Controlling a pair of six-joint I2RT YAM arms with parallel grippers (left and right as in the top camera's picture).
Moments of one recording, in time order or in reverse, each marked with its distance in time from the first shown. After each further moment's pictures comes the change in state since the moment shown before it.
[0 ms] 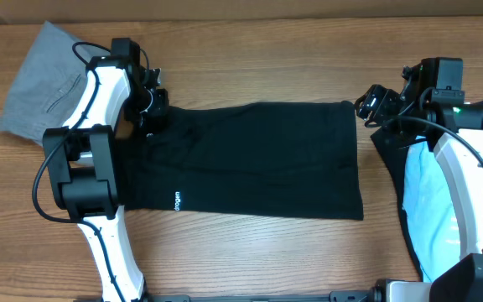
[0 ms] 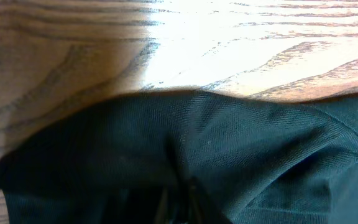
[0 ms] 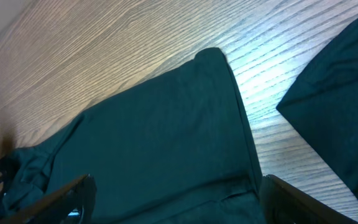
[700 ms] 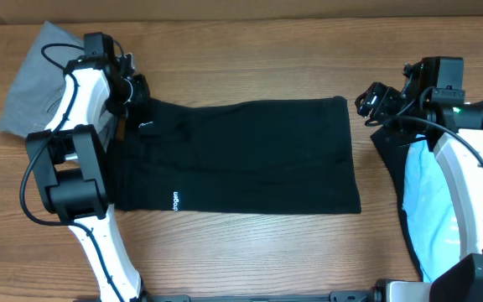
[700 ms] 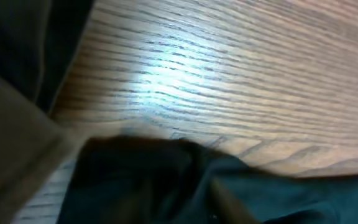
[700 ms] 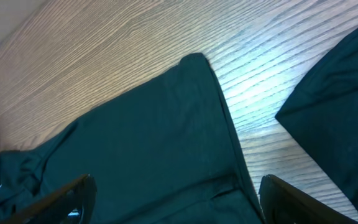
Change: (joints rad) left arm 0.091 0.000 0.001 0.183 0.032 -0.148; right arm 0.000 0.000 0.000 0.026 0.013 0.000
